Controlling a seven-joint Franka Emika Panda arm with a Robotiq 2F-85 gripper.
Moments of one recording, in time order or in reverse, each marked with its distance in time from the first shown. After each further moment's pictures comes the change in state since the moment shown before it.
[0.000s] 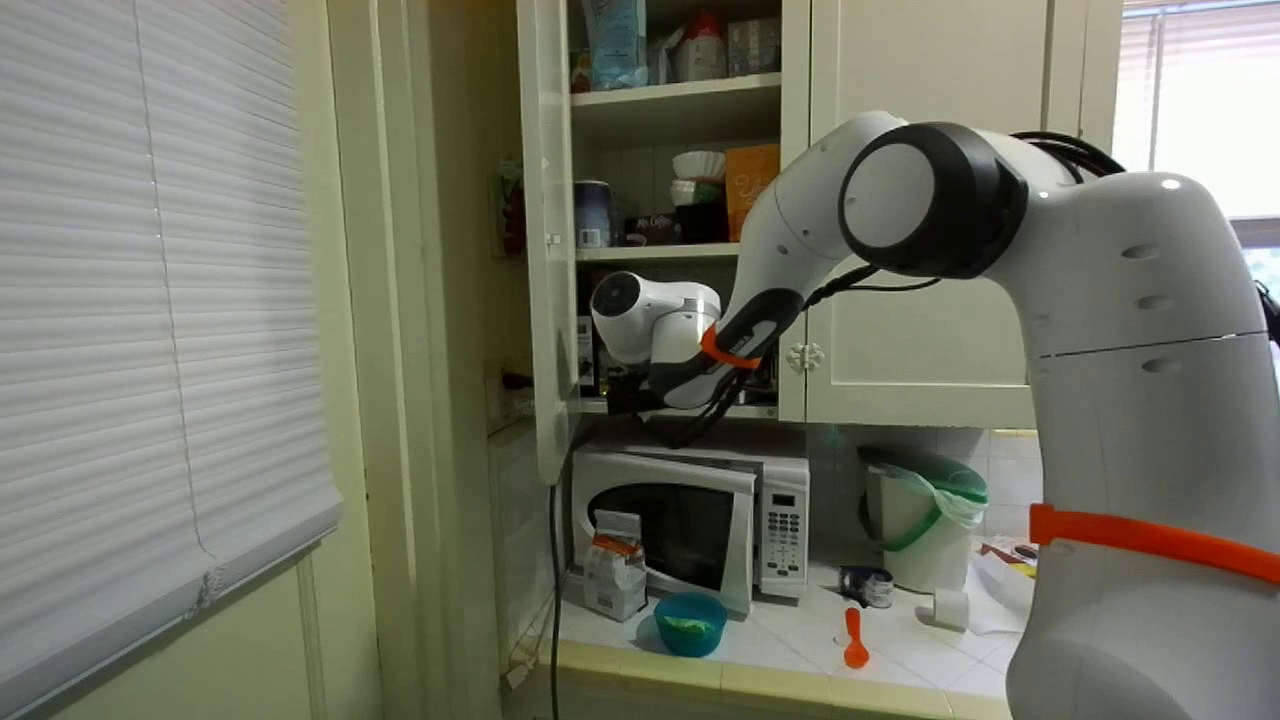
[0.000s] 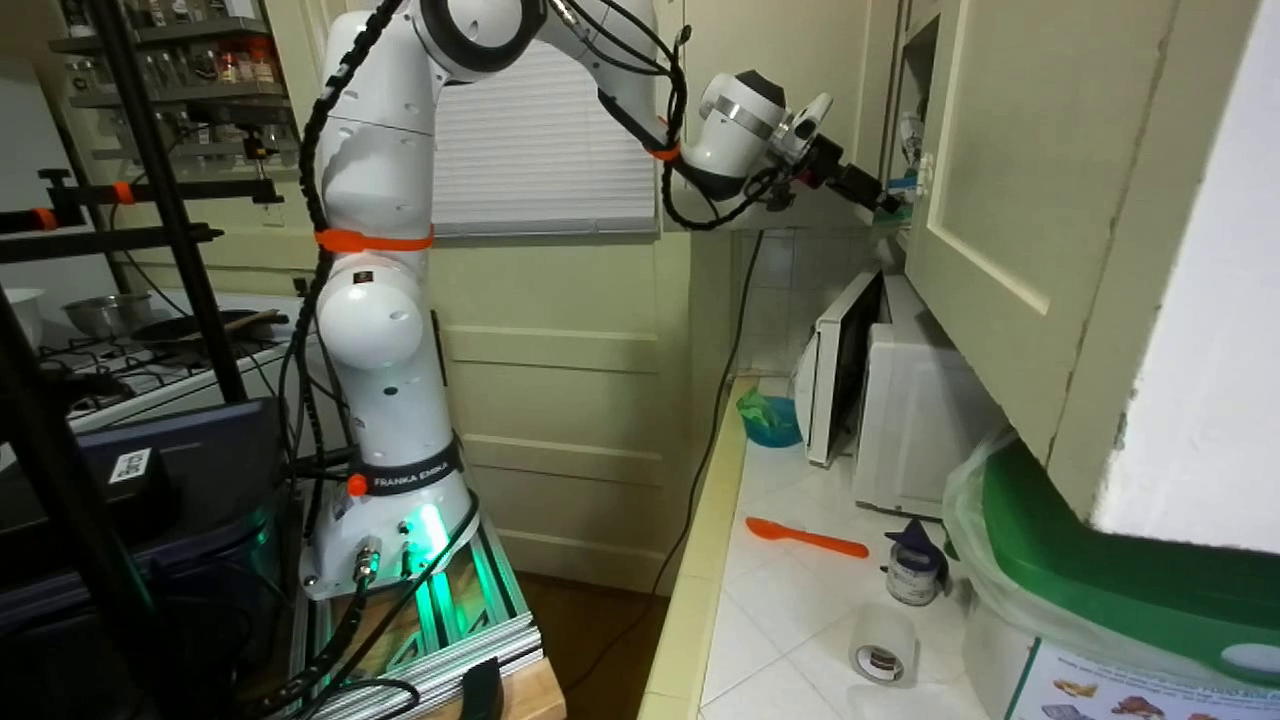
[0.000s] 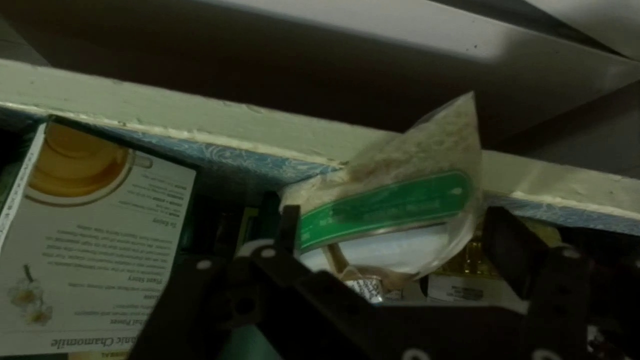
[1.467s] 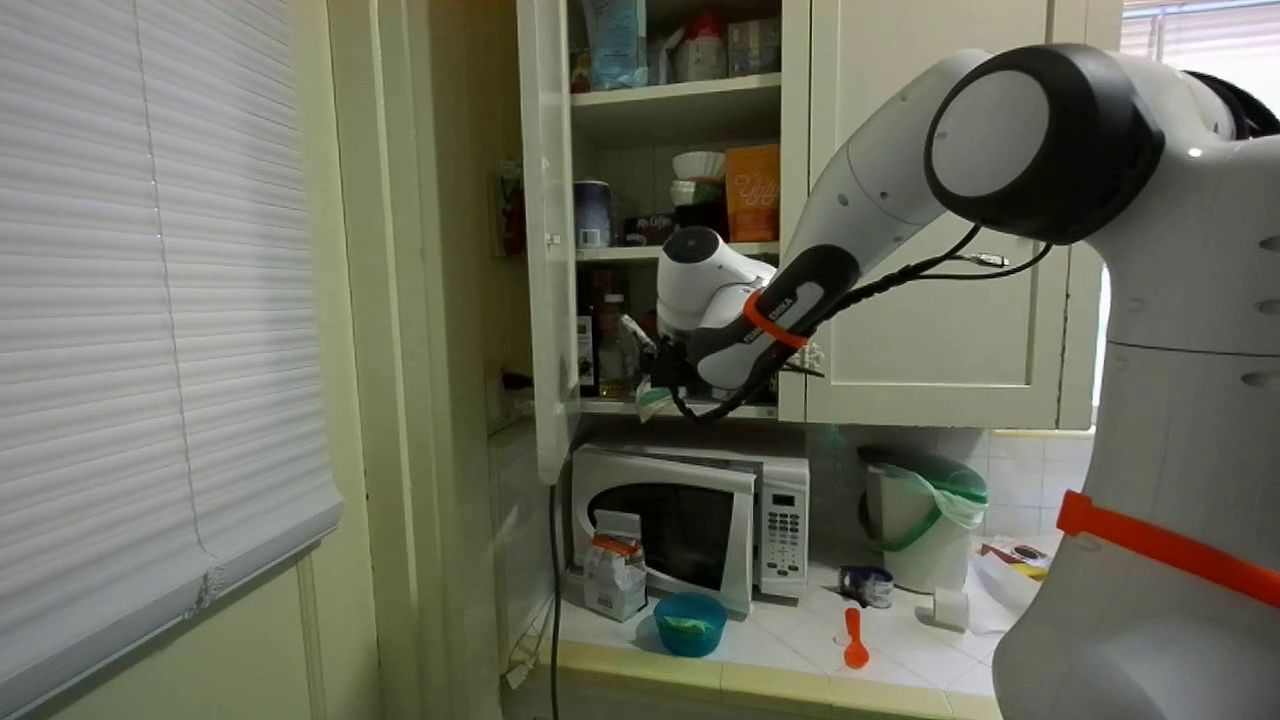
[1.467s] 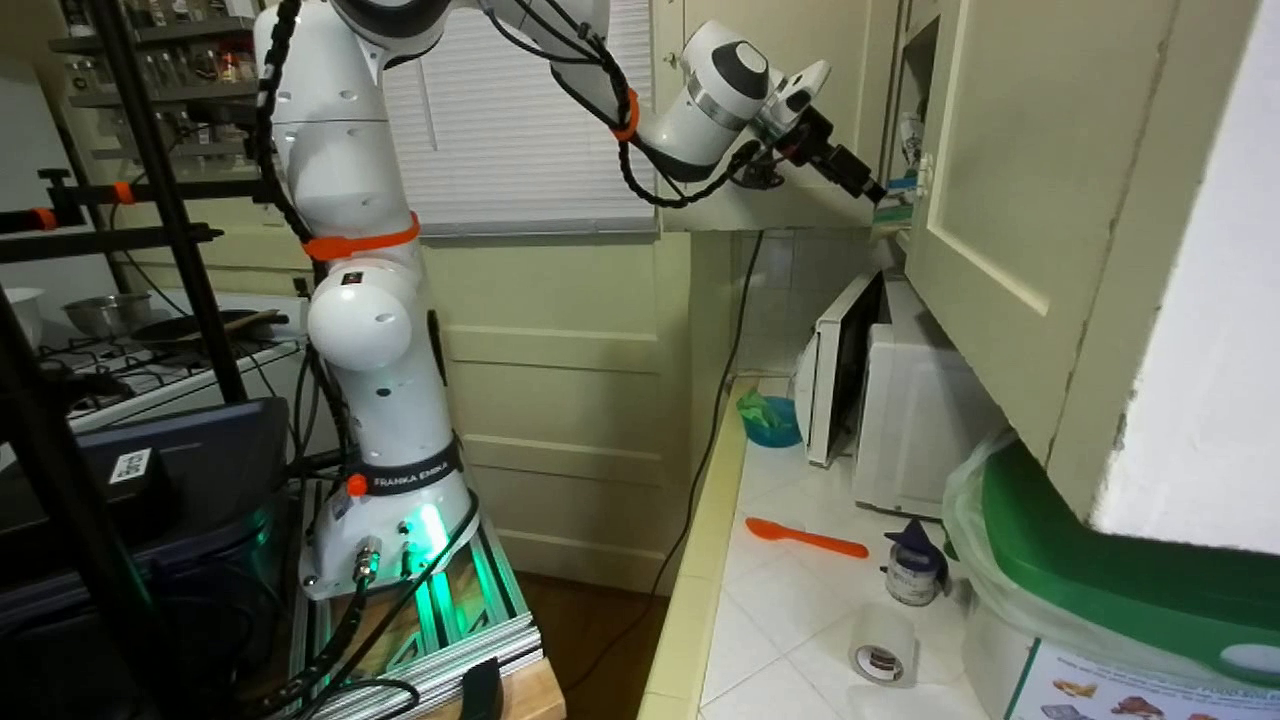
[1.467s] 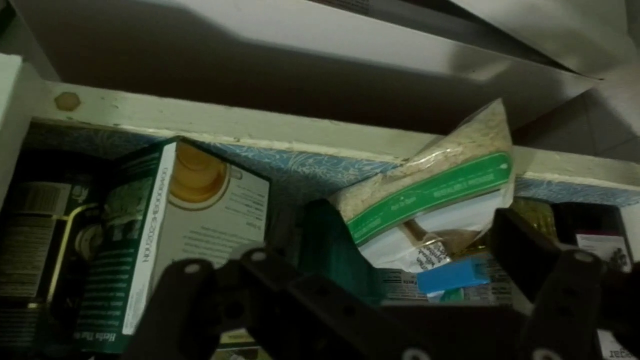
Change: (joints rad) arm -0.107 -0.235 -0.011 -0.245 0.329 0.226 -0.299
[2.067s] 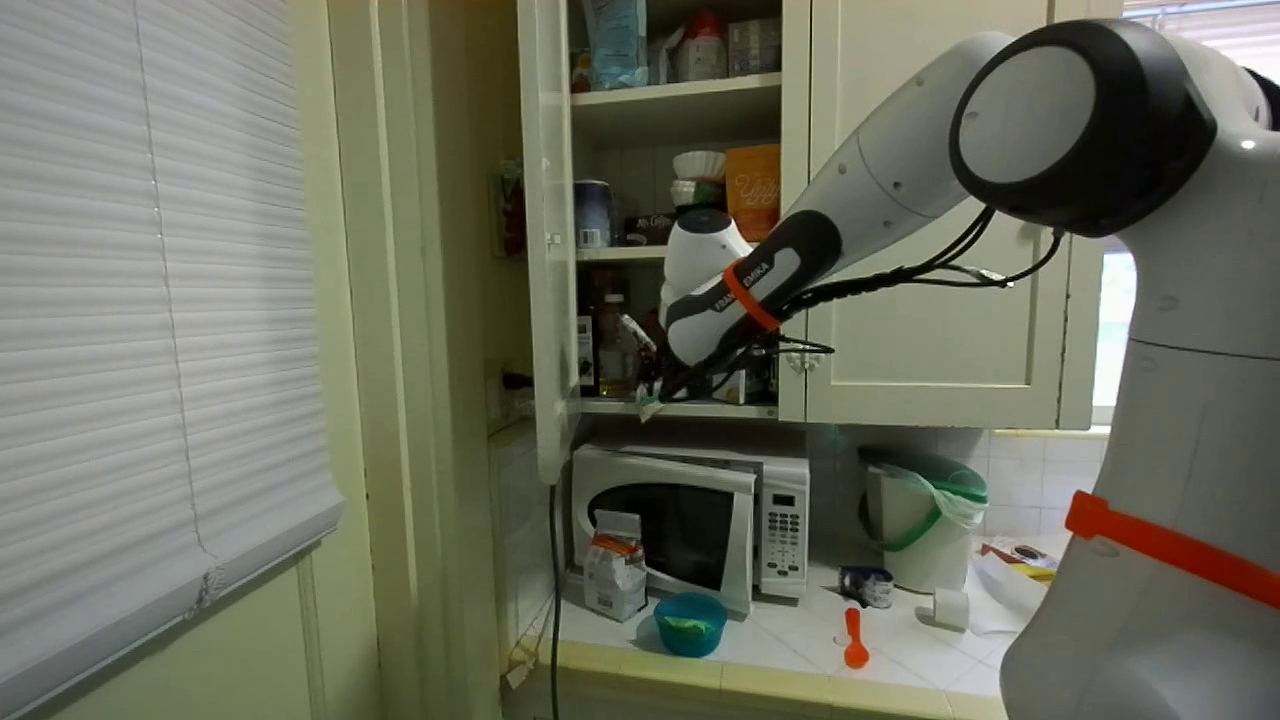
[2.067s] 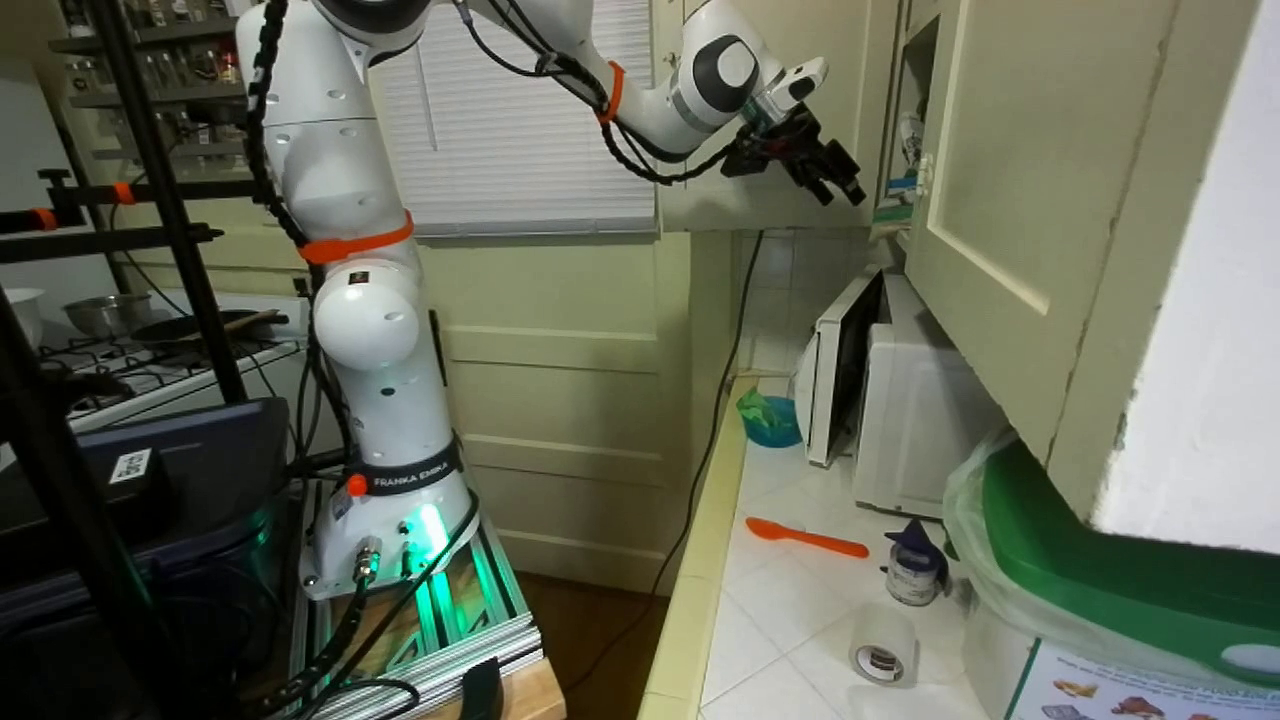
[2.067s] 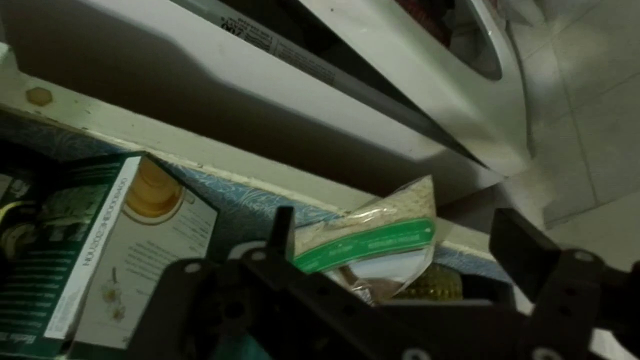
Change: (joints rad) arm 0.062 -0.054 -0.029 -0.052 0.422 -0.039 -0.586
